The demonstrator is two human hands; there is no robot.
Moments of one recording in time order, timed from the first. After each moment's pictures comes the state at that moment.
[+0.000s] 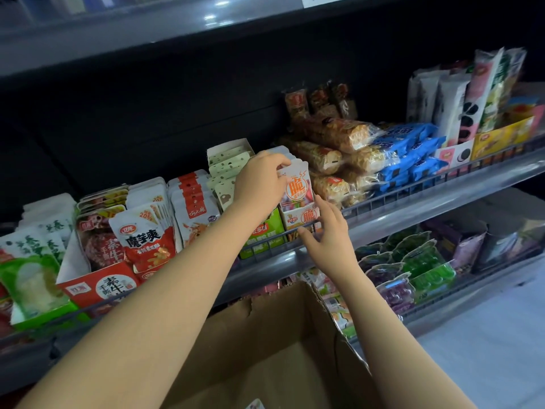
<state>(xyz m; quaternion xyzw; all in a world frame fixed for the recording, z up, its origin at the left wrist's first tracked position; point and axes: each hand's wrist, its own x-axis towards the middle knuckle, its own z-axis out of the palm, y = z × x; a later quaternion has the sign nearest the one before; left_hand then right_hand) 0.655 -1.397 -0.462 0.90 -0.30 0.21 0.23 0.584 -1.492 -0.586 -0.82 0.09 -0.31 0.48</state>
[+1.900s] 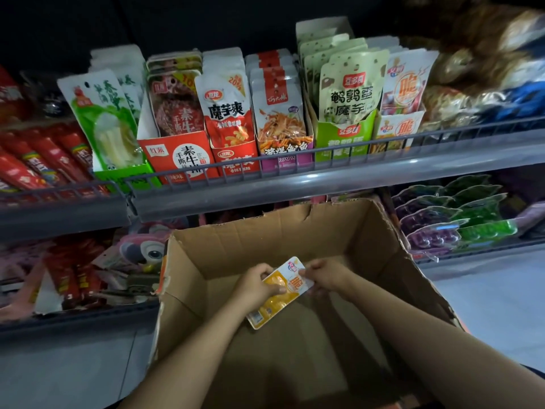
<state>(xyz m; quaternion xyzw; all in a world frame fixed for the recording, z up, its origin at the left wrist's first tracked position) 0.552 -1.185 -0.740 0.88 -0.01 -0.23 0.42 0.541 -1.366 -0.727 -0.79 0.16 0.26 0.53</state>
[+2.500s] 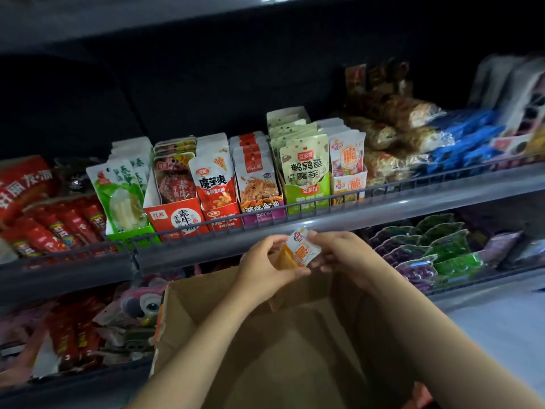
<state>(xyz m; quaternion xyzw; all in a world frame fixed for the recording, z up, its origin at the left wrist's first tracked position) 0.546 -1.247 -0.587 0.87 -0.16 -0.03 0.46 0.516 -1.418 -0.566 -0.70 0.11 0.08 0.70</state>
